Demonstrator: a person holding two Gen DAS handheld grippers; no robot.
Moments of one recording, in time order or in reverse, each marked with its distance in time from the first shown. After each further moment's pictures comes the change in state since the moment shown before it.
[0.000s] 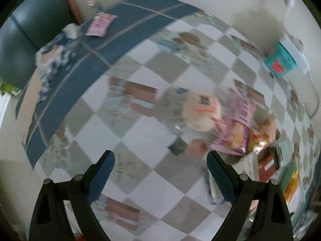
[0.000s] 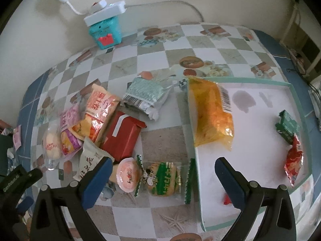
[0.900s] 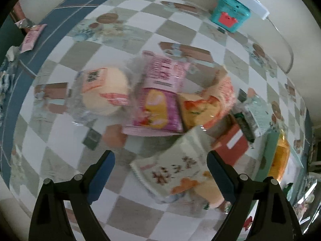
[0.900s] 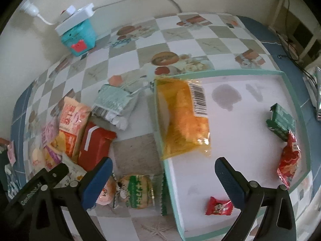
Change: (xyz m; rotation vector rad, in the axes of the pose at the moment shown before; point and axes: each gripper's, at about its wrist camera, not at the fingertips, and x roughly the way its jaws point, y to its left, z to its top) left arm 0.027 -0.099 -0.022 0.232 0.076 -0.169; right arm 0.012 -0.046 0.016 0.120 0.036 -0.037
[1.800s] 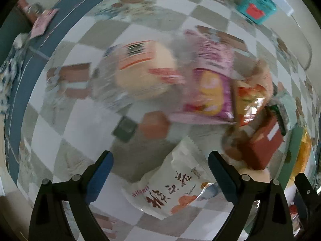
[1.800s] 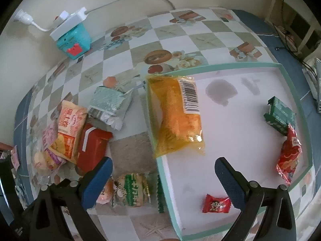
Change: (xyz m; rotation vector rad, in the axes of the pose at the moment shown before) left arm 0.037 0.018 0.014 -0.046 0.085 0.095; right arm -0.001 -0.004 -0.002 0.024 0.023 0.028
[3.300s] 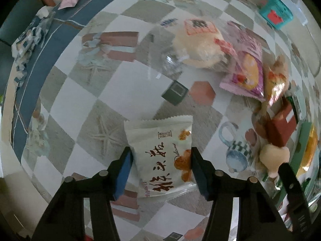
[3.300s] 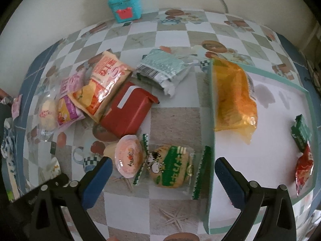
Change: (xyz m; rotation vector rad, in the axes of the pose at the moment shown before) left arm 0.009 0.046 -0.041 -0.093 0.032 0.033; right arm 0.009 0.063 -0.031 -0.291 0.015 0.028
